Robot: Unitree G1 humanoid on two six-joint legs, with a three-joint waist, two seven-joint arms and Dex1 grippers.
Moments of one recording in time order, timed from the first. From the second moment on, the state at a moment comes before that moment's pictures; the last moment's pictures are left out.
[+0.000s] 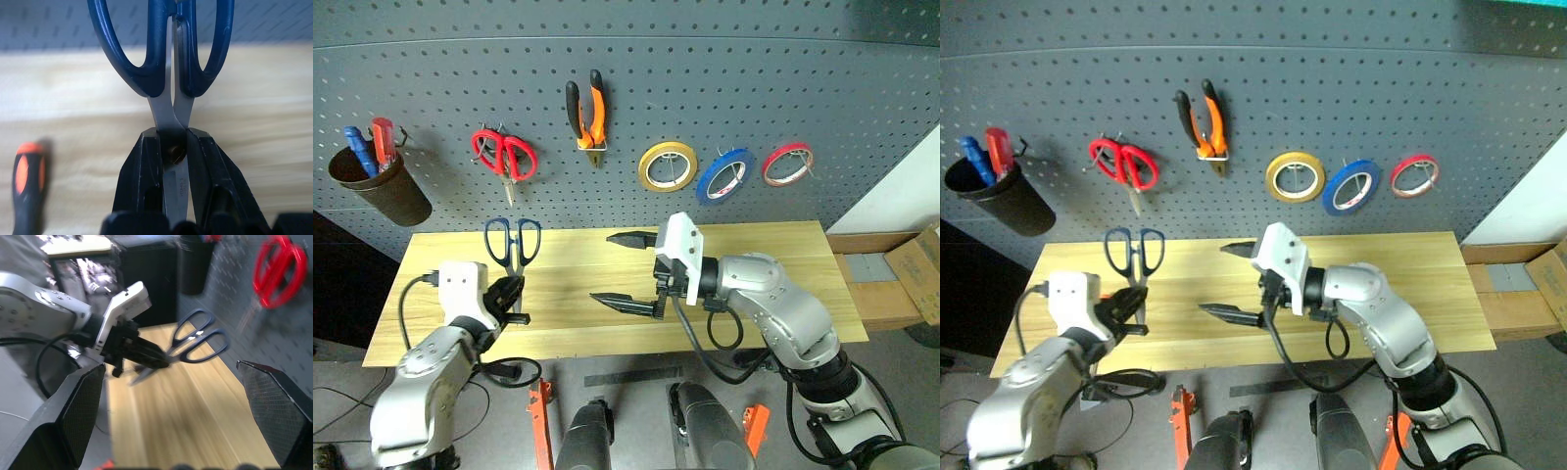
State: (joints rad) left arm 0.07 0.44 0.41 -0.50 -0.44 0.73 -0.36; right arm -0.55 -0.30 0.33 -0.40 0.36 0.56 0.80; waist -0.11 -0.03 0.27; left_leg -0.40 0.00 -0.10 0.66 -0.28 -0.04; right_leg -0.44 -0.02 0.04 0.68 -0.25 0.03
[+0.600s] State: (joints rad) left arm -0.20 0.59 0.48 -0.46 -0.58 0.75 -0.35; right arm -0.61 -0.26 0.32 -0.32 0.36 0.48 0.82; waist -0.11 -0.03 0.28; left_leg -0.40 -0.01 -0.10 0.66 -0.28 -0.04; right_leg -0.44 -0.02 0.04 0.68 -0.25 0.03
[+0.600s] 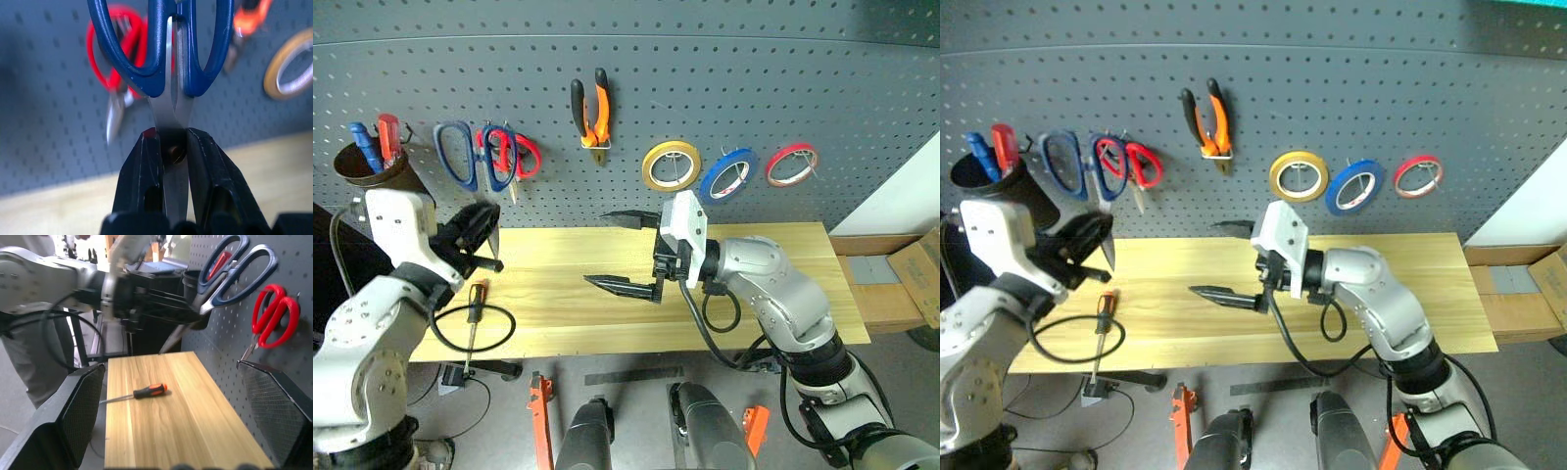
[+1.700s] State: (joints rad) left arm 0.01 0.59 0.38 -0.24 -0.37 0.80 -0.28; right arm -0.57 -0.25 0.36 -0.33 0.33 0.80 0.67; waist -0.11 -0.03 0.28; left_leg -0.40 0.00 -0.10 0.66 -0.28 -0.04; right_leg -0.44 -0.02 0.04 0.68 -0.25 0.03
